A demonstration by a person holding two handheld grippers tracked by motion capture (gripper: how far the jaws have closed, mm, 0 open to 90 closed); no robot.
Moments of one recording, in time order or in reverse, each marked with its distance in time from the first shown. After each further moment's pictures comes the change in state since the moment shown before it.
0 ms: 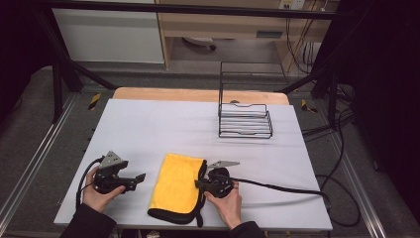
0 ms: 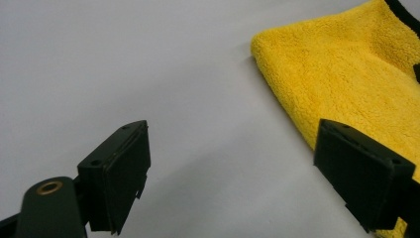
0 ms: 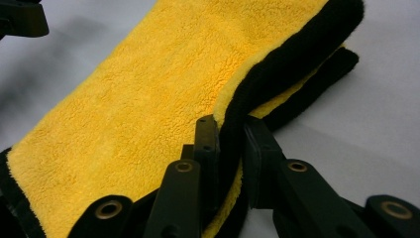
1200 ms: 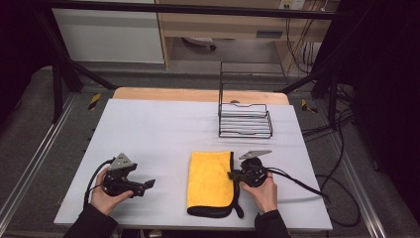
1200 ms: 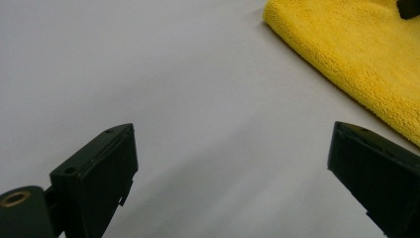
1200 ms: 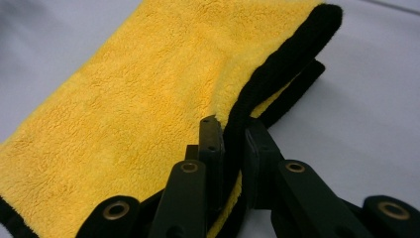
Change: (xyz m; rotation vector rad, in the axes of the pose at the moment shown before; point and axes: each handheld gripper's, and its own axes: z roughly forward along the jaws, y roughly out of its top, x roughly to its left) left arm -0.022 0.006 0.011 0.017 -0.099 0.024; right arm -0.077 0.011 -0.064 0.064 -0.082 -0.130
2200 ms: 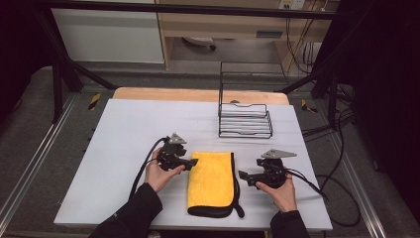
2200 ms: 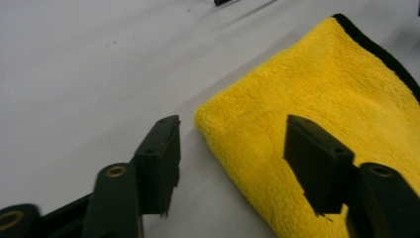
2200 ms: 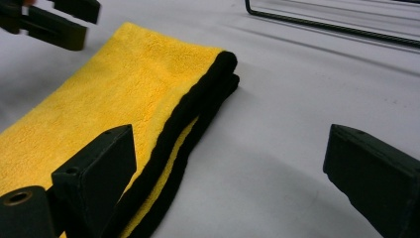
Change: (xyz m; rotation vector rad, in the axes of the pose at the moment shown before) left arm -0.052 0.092 0.114 0.094 -0.046 0.002; right arm -0.041 -0.020 -0.028 -0.183 -0.029 0.033
